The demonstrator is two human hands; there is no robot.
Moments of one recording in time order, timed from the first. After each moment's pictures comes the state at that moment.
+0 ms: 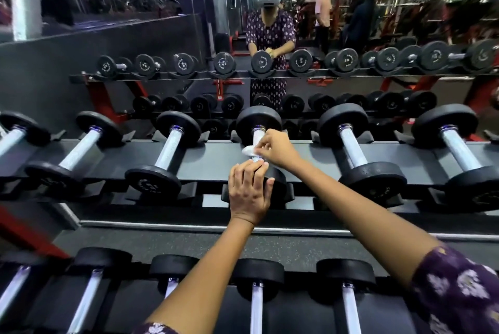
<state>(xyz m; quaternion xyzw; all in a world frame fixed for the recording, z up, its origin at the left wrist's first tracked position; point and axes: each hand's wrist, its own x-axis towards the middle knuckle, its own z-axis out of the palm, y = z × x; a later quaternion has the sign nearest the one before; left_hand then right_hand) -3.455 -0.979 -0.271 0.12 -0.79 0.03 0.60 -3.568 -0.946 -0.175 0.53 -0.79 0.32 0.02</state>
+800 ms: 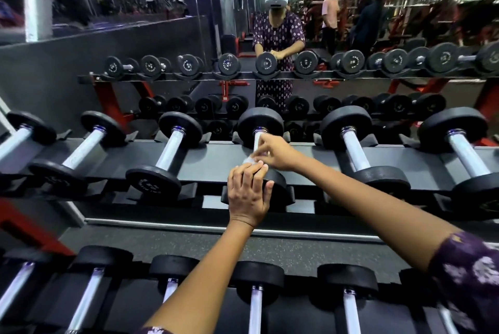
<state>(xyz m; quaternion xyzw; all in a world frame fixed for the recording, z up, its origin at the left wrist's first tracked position) -3.457 -0.980 -0.273 0.13 -0.79 0.05 0.59 -3.588 -0.947 -0.182 0.66 -0.71 0.24 -0.01</state>
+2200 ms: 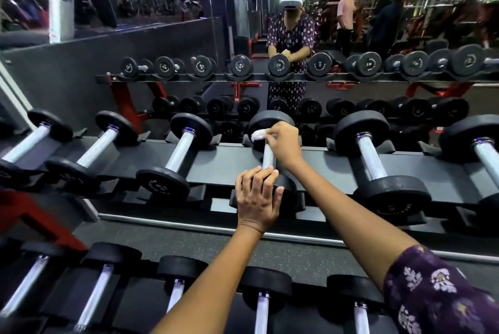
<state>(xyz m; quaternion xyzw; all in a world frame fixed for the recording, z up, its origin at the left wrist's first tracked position) -3.457 -0.980 -0.272 0.13 -0.79 0.05 0.60 -3.592 -0.992 -0.189 0.45 -0.77 0.44 0.10</state>
